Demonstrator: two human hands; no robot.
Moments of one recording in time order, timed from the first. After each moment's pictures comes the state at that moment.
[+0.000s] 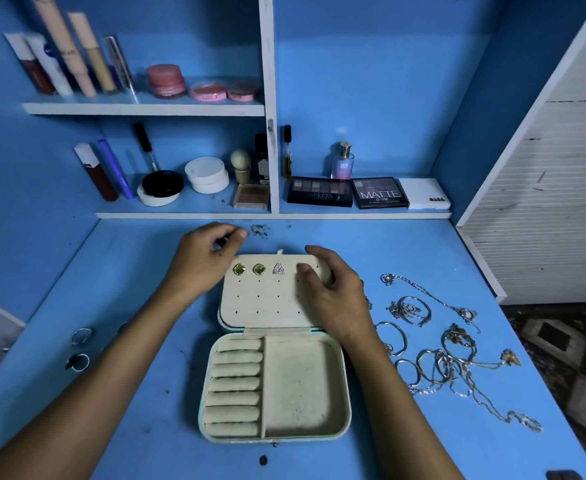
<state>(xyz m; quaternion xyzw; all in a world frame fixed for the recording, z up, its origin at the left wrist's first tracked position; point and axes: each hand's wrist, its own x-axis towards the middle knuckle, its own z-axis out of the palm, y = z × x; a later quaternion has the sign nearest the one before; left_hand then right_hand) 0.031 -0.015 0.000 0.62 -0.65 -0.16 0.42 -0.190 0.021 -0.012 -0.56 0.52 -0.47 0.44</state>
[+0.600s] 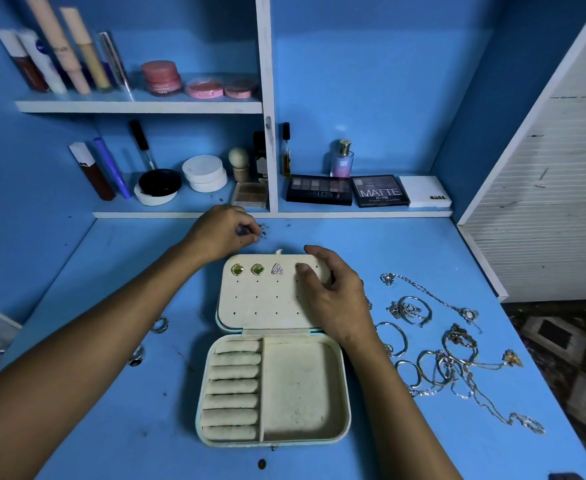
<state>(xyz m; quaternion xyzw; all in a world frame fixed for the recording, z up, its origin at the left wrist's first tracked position) 0.039 -0.083 0.000 0.56 -0.79 -0.11 0.22 -0.190 0.018 -0.019 -0.57 0.53 -0.47 0.42</state>
